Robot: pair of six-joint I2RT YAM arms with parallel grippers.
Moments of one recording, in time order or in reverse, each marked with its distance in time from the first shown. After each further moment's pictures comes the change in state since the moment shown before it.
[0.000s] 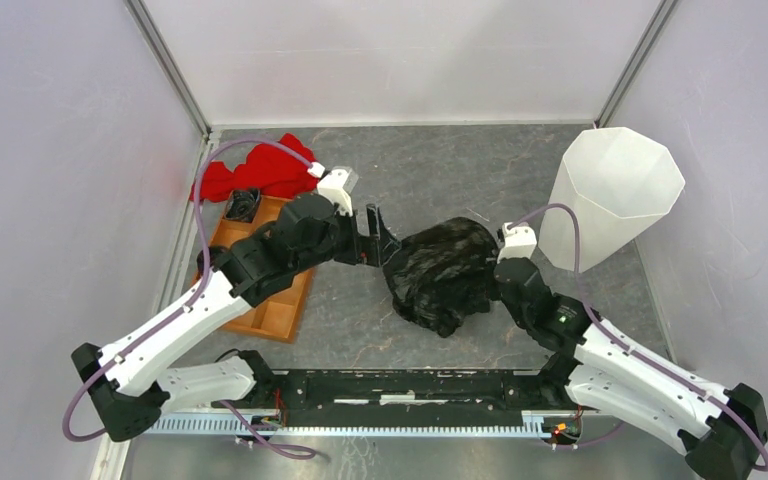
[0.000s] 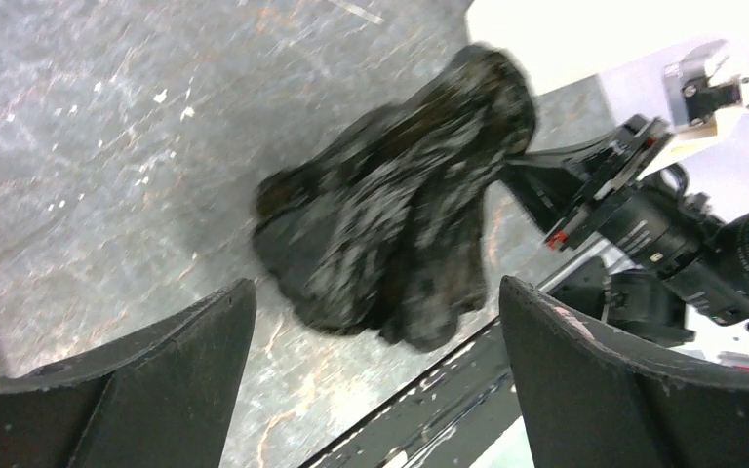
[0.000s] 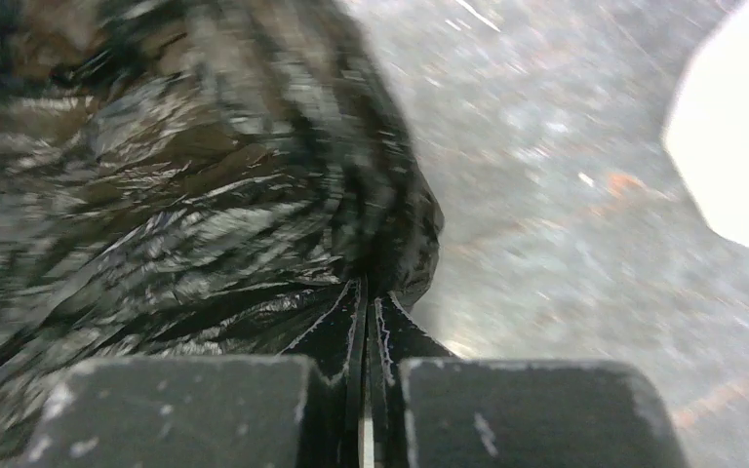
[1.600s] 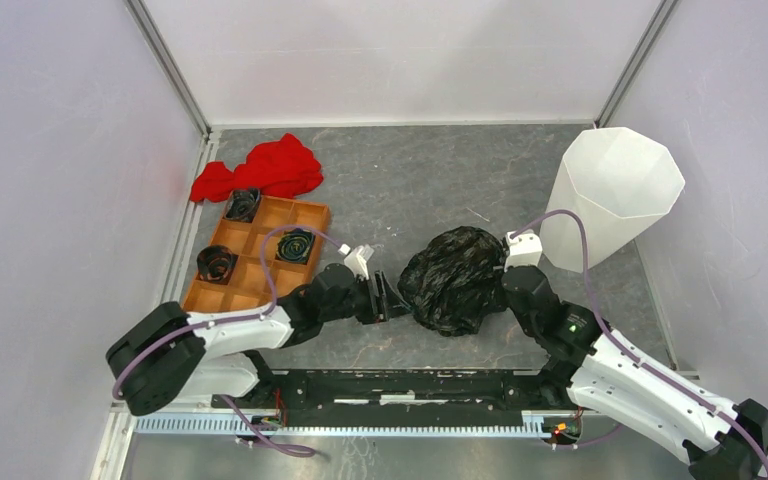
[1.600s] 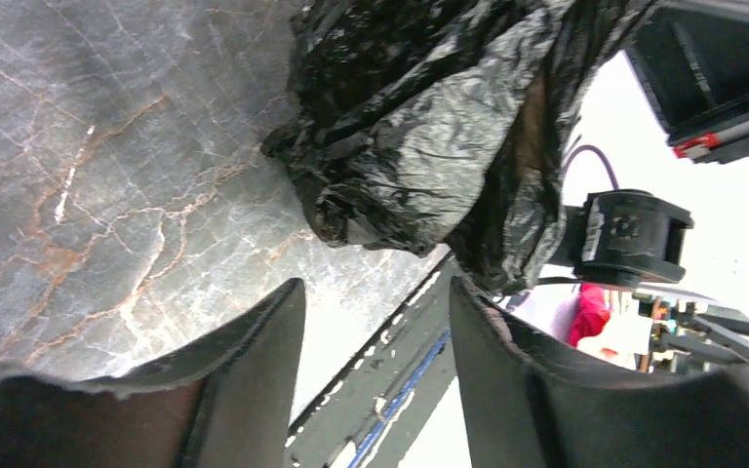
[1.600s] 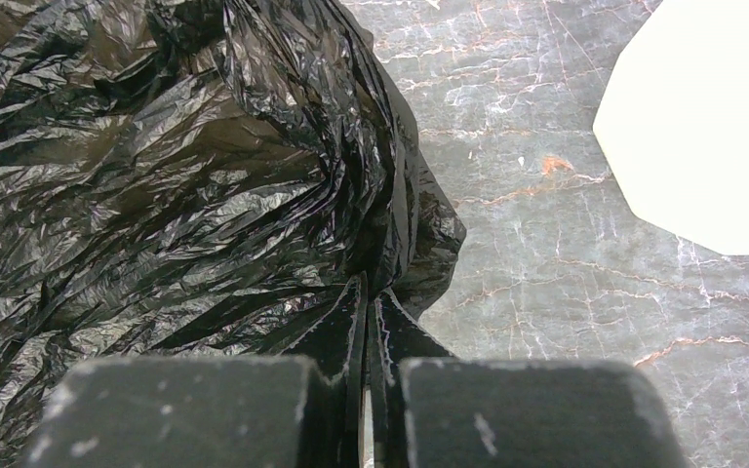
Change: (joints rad) left arm -0.041 0.190 -0.790 0.934 0.290 -0.427; right arm 0.000 -0.098 -0.050 -0.126 0.079 -0.089
